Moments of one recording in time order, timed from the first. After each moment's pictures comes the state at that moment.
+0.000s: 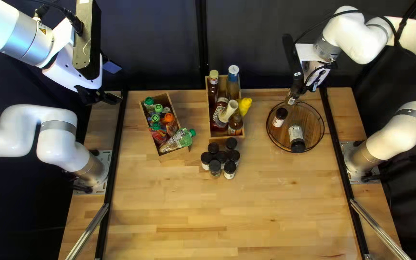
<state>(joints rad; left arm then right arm) 0.10 -1.06 0.03 0.92 0.07 1.41 0.05 2.30 0.52 -3.08 0.56 0.12 0.95 -0.89</state>
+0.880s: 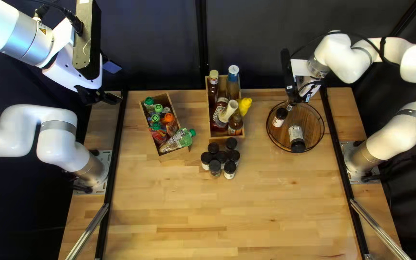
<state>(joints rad) 0.10 -1.06 0.03 0.92 0.07 1.41 0.05 2.29 0.41 -3.01 0.46 0.08 0.76 -0.81</state>
